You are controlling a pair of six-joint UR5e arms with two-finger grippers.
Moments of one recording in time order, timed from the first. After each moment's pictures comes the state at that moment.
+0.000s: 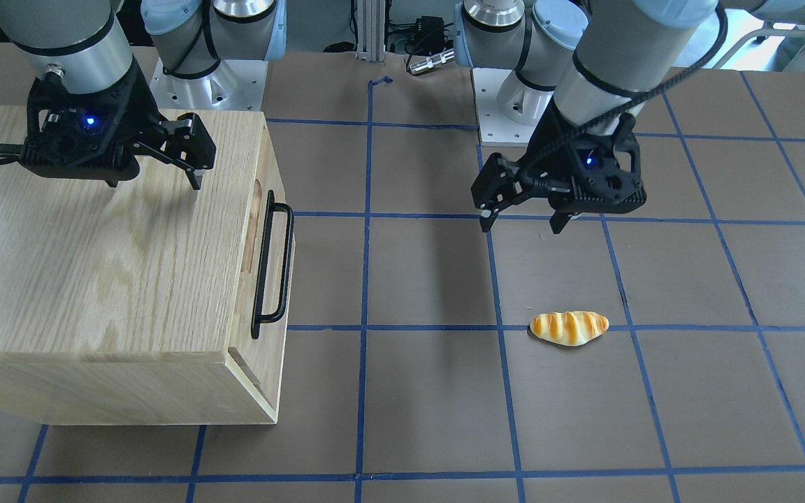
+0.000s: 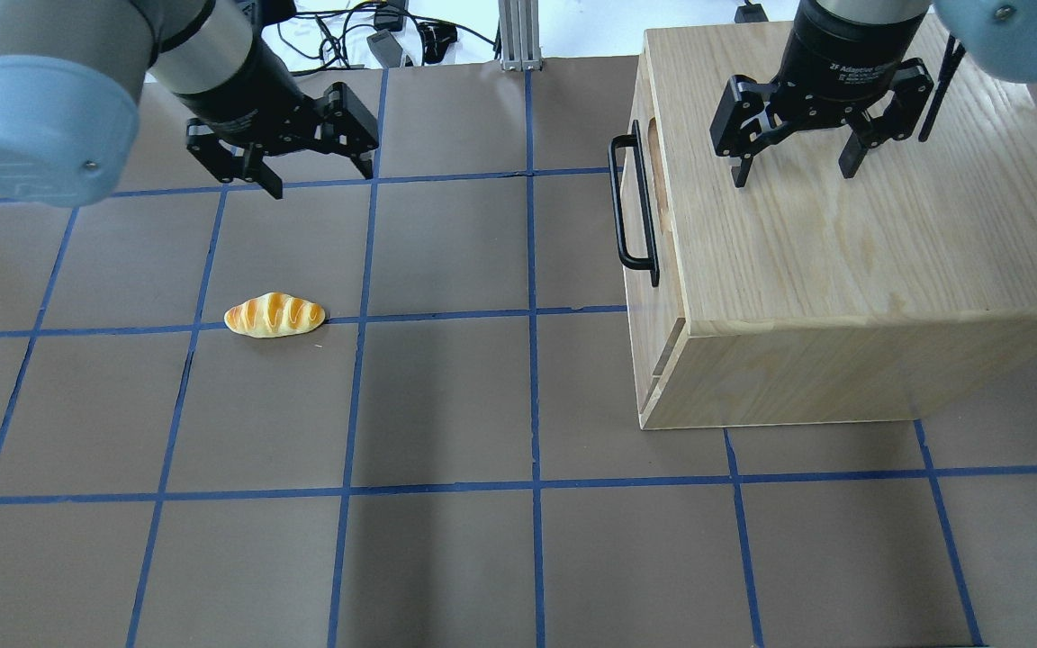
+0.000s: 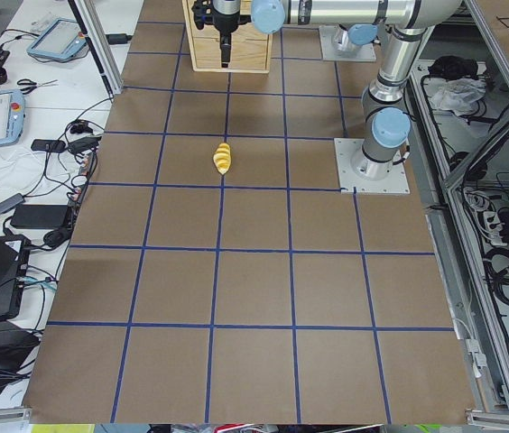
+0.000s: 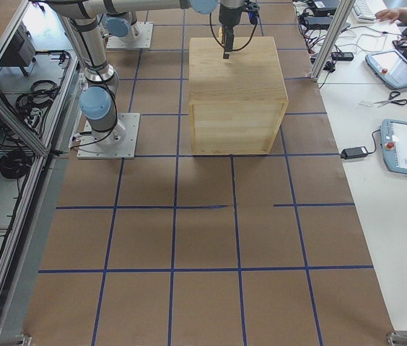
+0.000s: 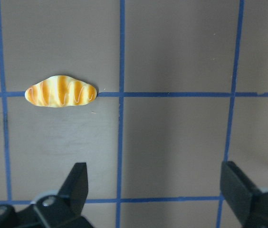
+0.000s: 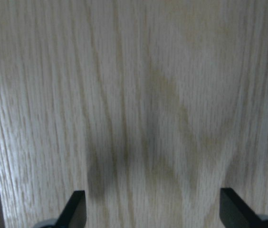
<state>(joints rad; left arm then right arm) -1.63 -1.68 -1.57 -1.34 1.41 -0.19 1.60 -1.49 1.43 -1.47 -1.61 0.02</state>
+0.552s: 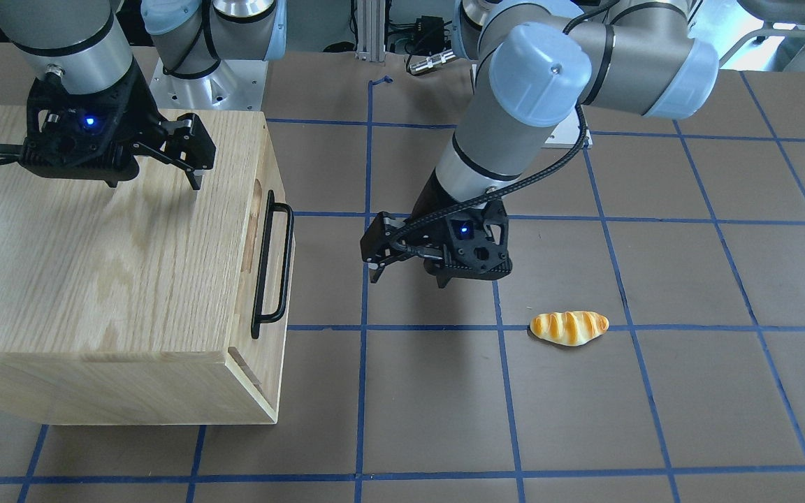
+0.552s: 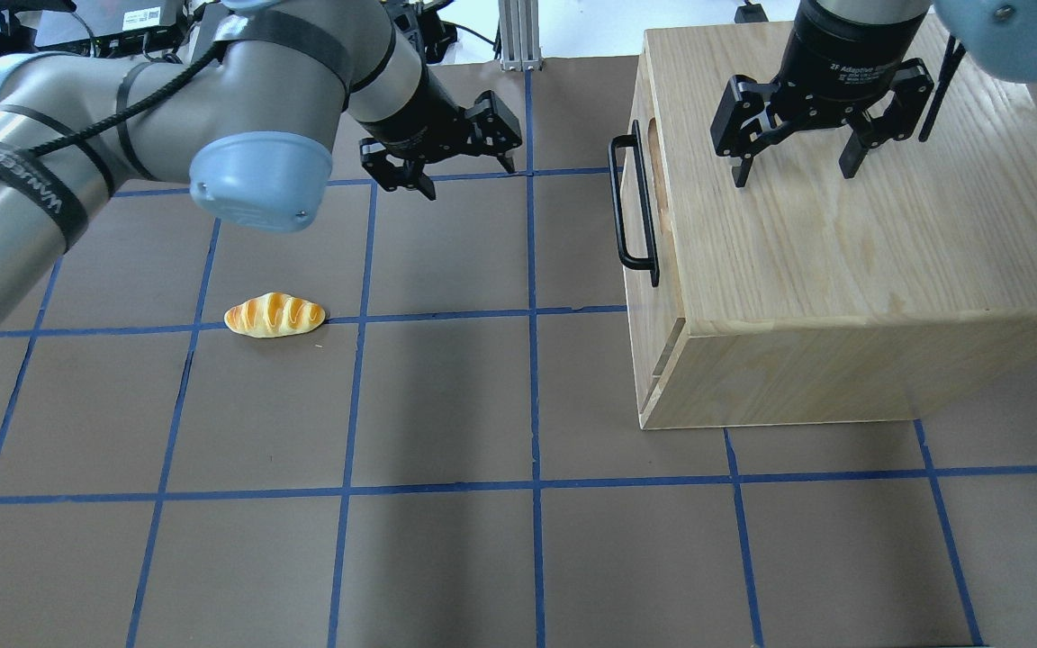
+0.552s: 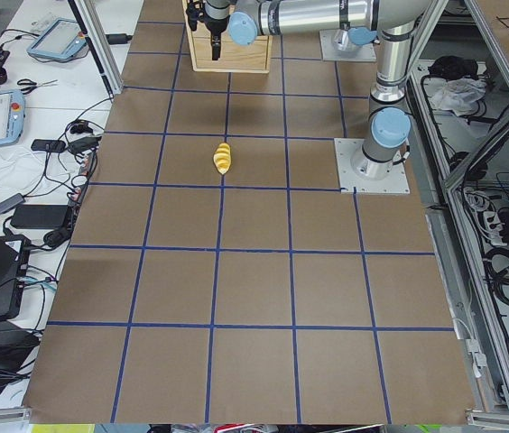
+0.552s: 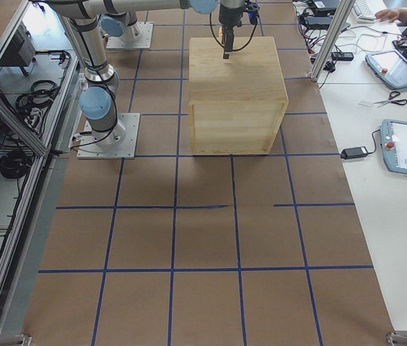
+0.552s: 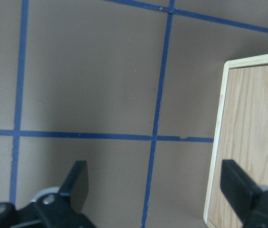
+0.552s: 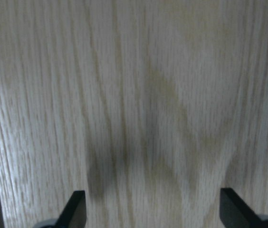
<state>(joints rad) -1.78 -1.83 -1.57 -1.09 1.26 -0.35 1.60 -1.49 1.43 -1.47 -1.61 0.02</state>
